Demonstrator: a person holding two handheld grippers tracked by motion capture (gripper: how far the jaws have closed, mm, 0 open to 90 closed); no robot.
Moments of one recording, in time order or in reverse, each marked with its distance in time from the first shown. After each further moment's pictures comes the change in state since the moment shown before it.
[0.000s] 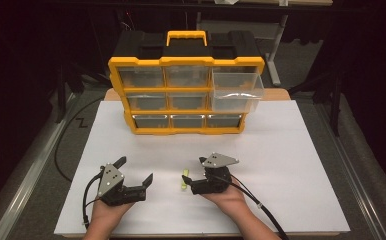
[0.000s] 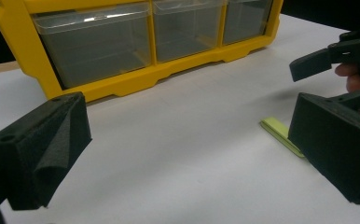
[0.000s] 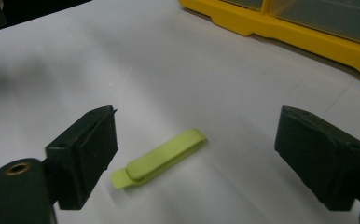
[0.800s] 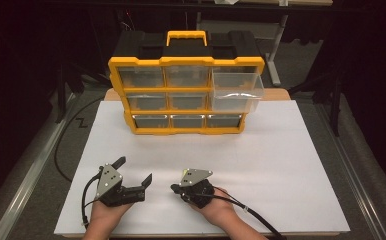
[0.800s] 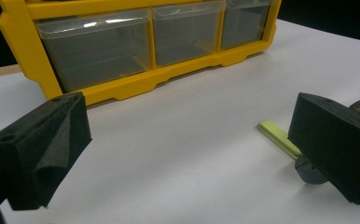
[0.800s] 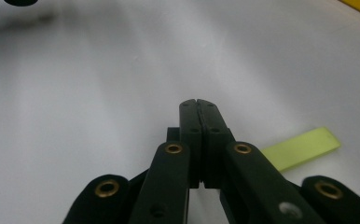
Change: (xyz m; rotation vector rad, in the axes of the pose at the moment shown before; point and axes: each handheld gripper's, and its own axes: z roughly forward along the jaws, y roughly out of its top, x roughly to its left) left arm 0.001 0.001 -0.003 -0.019 -0.007 -0.005; right arm 0.050 -0.004 0.020 0.149 0.148 -0.181
